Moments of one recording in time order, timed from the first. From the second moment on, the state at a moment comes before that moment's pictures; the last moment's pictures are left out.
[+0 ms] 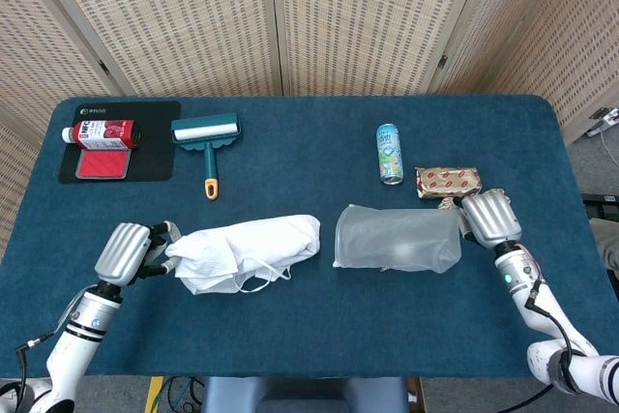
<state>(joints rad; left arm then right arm) -0.45 -1.30 -0.10 -1.62 1.48 1.27 -0.13 0.56 -1.23 0.09 -1.48 -1.15 1.00 -0.28</state>
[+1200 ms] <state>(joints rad) -0.33 -1.07 -0.05 -1.71 1.42 1.31 0.09 0.25 -1.02 0.05 -1.66 -1.41 1.44 -0.09</state>
